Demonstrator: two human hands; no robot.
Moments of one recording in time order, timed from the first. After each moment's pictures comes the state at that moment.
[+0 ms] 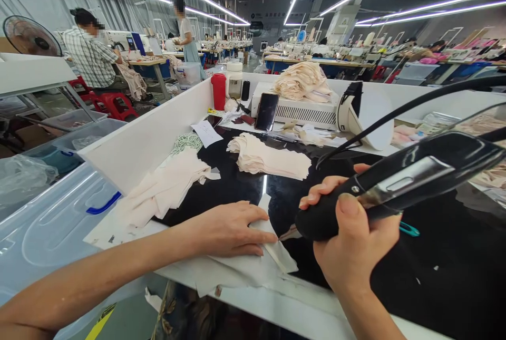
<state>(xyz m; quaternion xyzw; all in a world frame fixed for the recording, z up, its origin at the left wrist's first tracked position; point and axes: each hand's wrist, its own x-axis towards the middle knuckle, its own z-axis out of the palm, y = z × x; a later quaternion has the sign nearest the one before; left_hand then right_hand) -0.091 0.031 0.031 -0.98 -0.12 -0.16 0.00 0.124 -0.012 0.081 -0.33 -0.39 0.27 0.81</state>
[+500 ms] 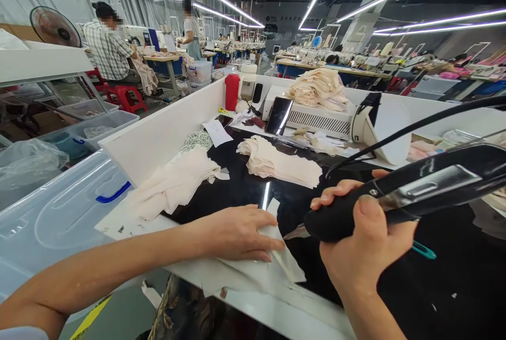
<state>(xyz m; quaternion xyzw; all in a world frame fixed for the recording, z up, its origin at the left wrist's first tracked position) -0.085 0.027 0.025 -0.97 -0.12 -0.19 0.01 0.120 0.001 0.092 -0.35 -0.38 0.25 0.82</state>
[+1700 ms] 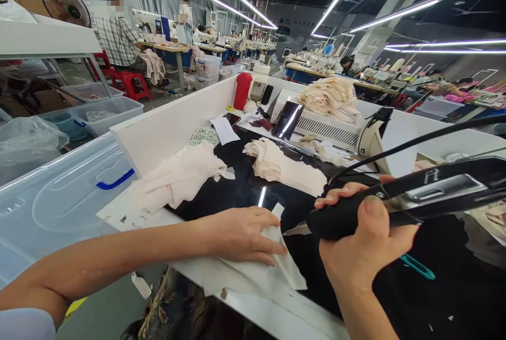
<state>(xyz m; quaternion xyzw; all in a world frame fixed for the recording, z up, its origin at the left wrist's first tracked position) -0.079 0.029 0.013 -0.96 -0.13 -0.23 -0.01 0.120 0.016 0.092 -0.34 -0.40 0.24 0.82</state>
